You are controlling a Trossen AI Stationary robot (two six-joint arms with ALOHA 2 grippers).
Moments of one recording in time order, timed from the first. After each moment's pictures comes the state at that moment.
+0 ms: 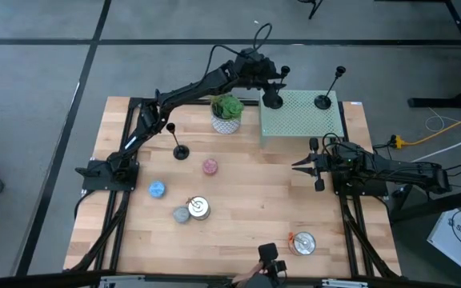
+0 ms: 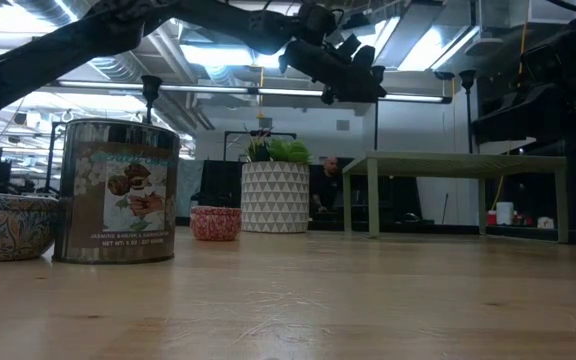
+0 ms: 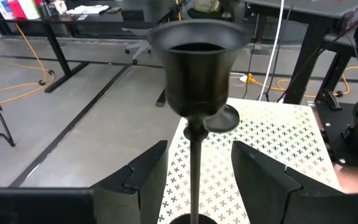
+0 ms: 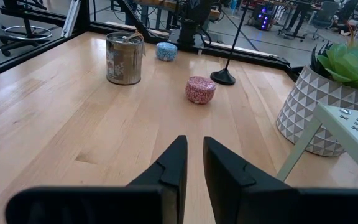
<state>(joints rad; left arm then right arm) 0.51 2.33 2.35 -0.32 0.19 0.12 -0.15 0.18 0.06 -0.11 -0.21 -0.21</state>
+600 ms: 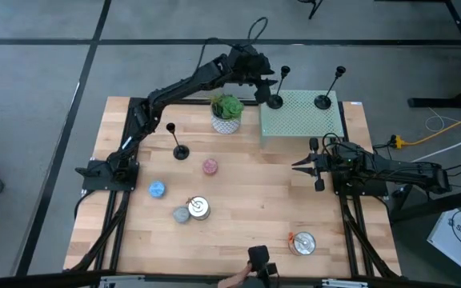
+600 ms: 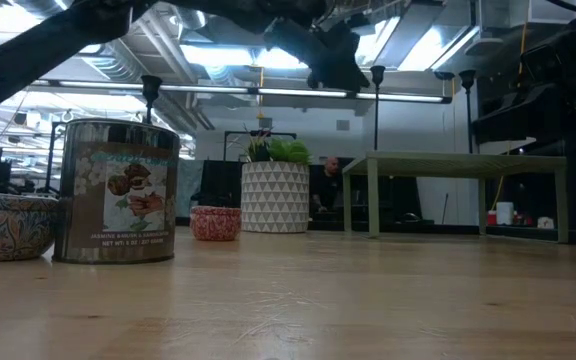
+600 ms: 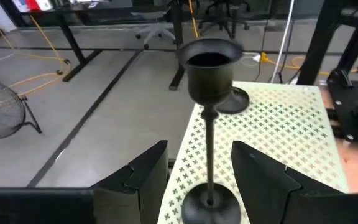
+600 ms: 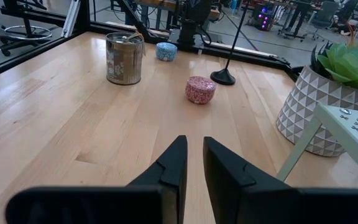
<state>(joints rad) 0.52 2.24 2.35 -0.50 0.14 0.19 -0.15 0.18 0.06 -0.11 -0.21 -0.21</state>
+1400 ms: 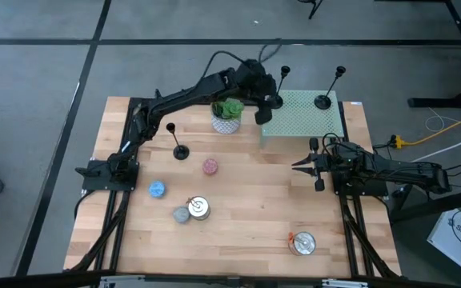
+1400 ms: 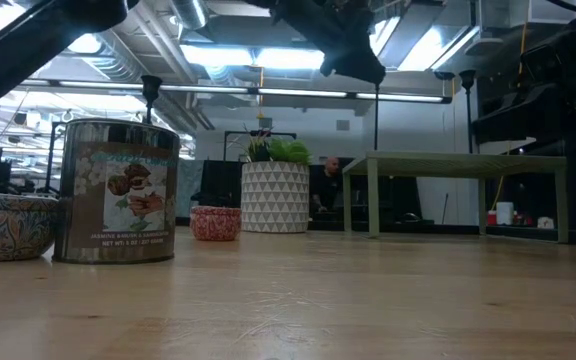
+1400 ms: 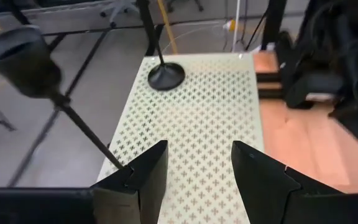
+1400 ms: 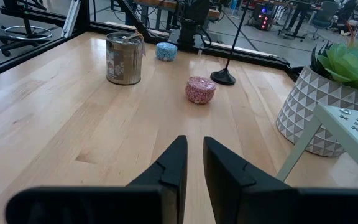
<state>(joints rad) 0.37 2.20 2.35 -0.66 0.07 0.24 -0.15 0.18 0.06 -0.11 -0.21 -0.21</state>
